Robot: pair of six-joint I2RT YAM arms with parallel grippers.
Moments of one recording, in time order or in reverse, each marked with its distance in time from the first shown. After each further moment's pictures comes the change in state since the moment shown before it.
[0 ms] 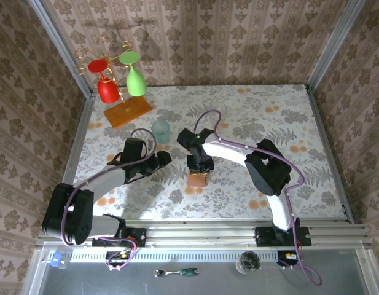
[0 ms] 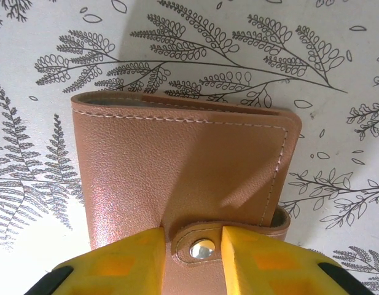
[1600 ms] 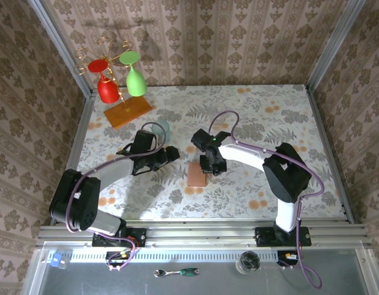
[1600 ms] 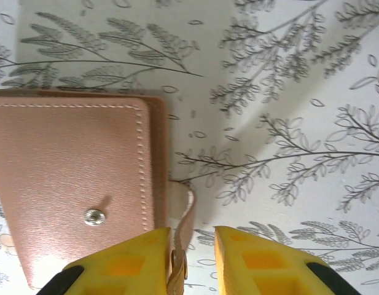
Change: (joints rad) left arm -0.096 0.137 0.161 -0.062 -0.027 -0.007; right arm -0.071 -0.202 -0.248 0.096 0.043 0.000
